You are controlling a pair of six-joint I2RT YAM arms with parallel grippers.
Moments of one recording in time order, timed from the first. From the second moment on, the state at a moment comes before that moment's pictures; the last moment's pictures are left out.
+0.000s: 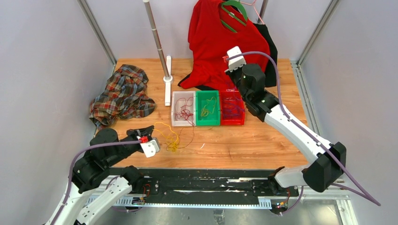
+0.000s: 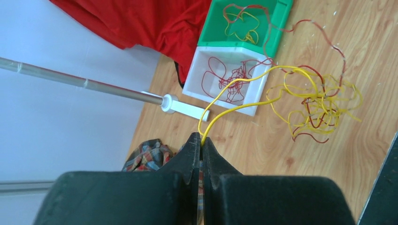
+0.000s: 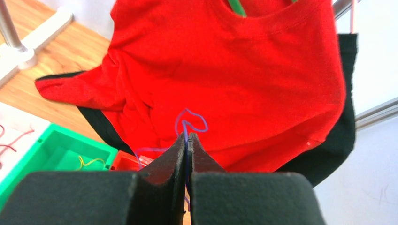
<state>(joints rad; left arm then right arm) -0.62 0.35 0.86 -0.80 0.15 0.88 0.62 1.33 1.26 0.00 0.39 -0.42</state>
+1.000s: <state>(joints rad) -0.62 0.39 0.96 -0.77 0.24 0.75 0.59 1.27 0.92 0.06 0.40 -0.29</state>
